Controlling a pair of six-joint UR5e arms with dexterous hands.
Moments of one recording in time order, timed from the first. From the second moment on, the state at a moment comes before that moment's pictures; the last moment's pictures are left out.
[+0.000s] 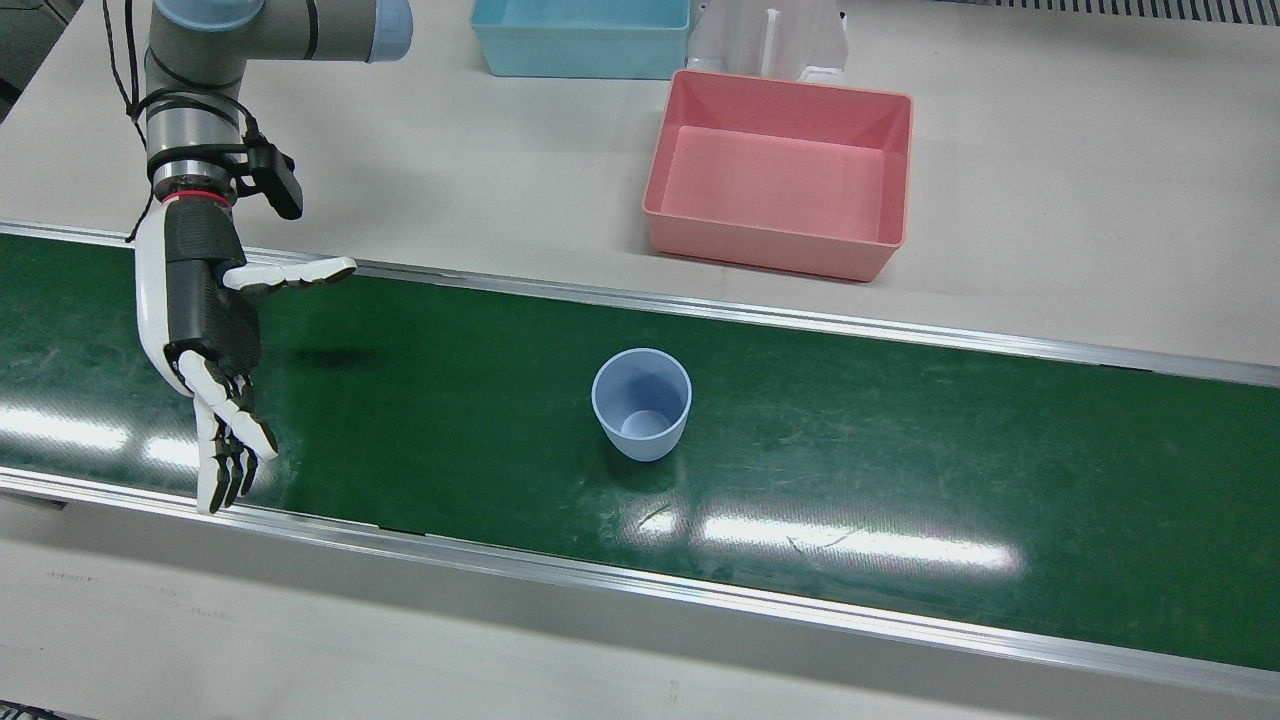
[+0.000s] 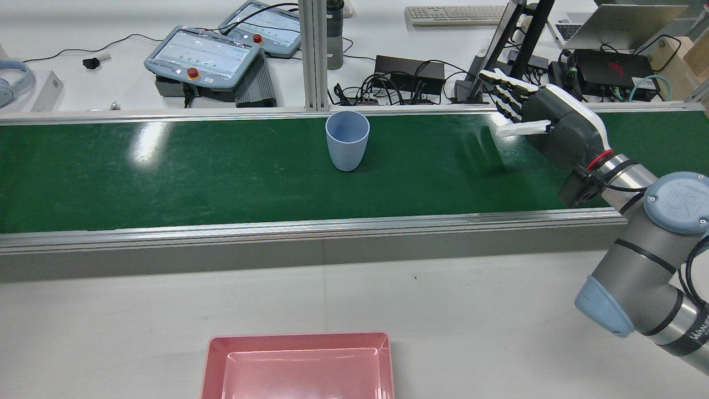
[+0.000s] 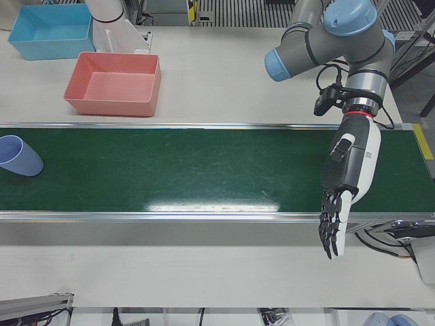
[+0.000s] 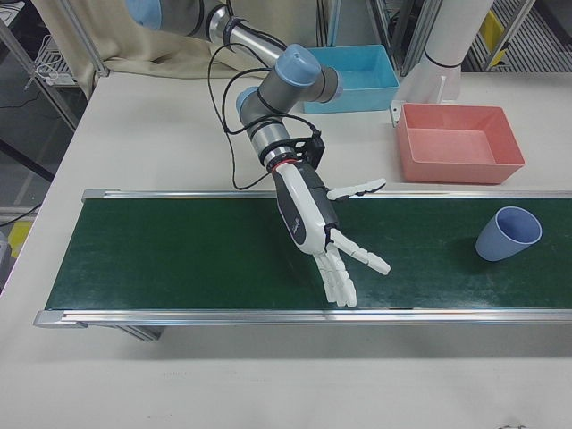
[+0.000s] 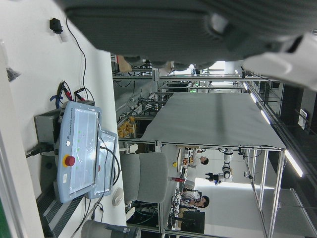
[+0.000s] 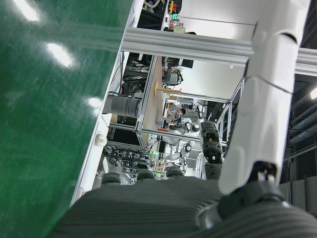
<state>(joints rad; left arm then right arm) -1.45 -1.85 -1.63 0.27 1.81 -0.01 0.92 -1.36 1.91 -3.45 -1.26 -0.26</state>
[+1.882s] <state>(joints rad) -1.45 -1.85 -1.63 0.27 1.81 -0.01 0.81 -1.32 1.86 -3.44 -1.09 -0.34</state>
